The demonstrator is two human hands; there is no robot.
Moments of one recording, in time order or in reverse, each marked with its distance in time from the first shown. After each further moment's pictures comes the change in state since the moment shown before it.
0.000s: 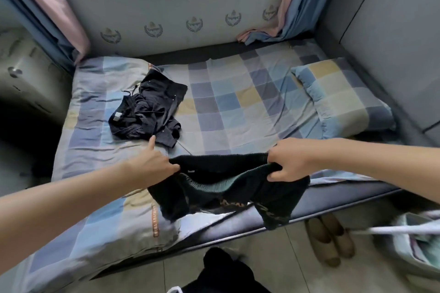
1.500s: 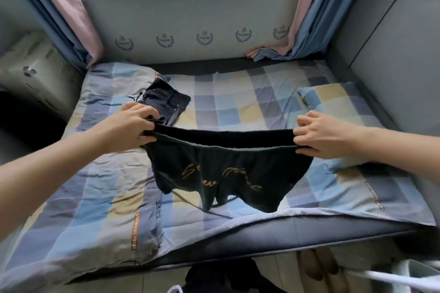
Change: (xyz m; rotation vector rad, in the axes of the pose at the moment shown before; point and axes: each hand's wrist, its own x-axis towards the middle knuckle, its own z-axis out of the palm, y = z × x) left_hand 0.023 -0.082 -0.051 -0.327 0.706 -0.202; right_hand -0.025 0.183 -0.018 -0.602 0.598 -0.322
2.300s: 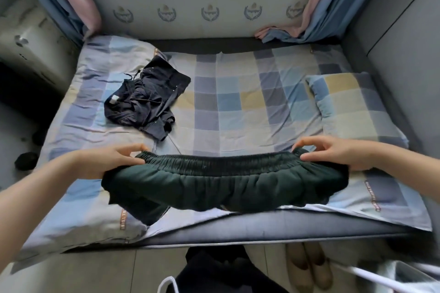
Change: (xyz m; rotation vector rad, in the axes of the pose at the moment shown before) left_hand -0.025 0.047 0.061 -1.540 -0.585 -0.967; right_hand -0.035 0.024 0.061 1.688 -0.443 0.684
